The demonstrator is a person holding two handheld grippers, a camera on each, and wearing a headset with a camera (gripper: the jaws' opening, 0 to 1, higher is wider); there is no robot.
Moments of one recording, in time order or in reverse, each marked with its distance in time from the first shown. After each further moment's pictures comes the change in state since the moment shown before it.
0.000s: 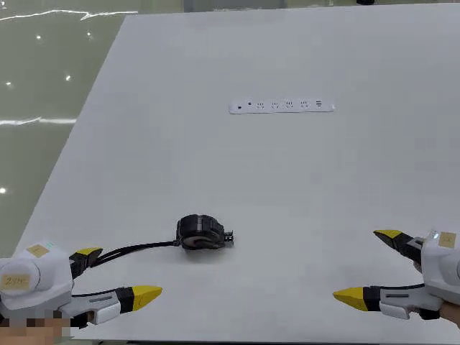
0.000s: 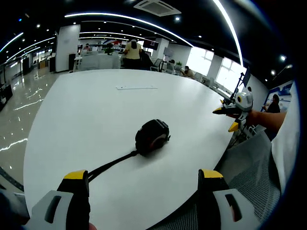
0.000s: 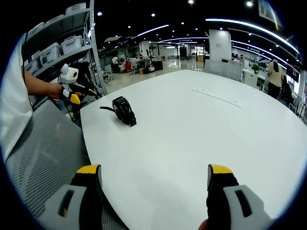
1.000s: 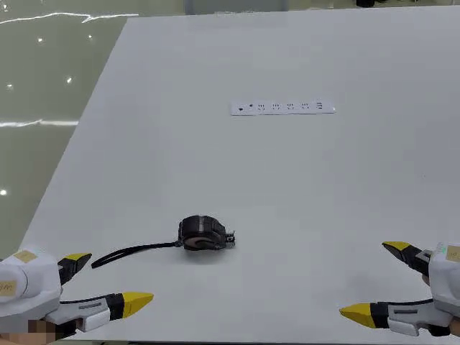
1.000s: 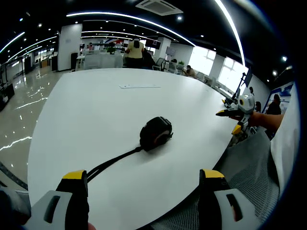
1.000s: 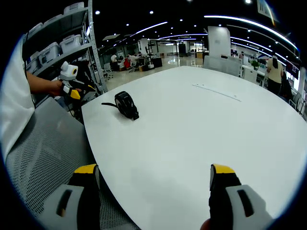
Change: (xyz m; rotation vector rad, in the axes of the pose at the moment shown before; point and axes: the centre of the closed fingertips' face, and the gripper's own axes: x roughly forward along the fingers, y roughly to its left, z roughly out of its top) left arm -0.013 0.010 -0.006 -0.010 0.008 0.017; right arm -0.004 0.010 -0.013 0.018 0.024 0.007
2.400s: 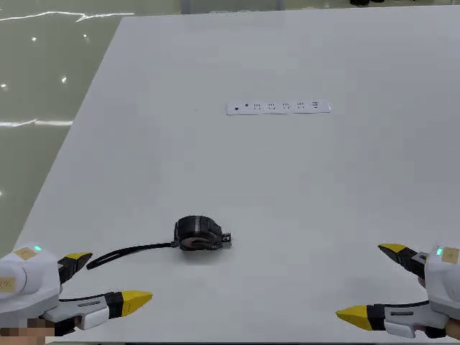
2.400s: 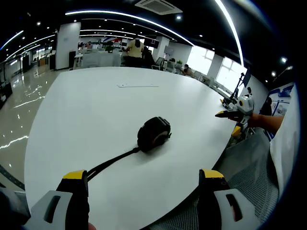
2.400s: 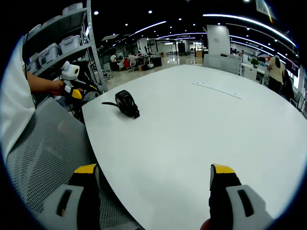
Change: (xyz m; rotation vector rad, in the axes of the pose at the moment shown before) left arm 0.007 -0.004 0.002 -0.003 0.011 -0.024; right arm -0.002 0.001 -0.005 0.014 0.008 0.003
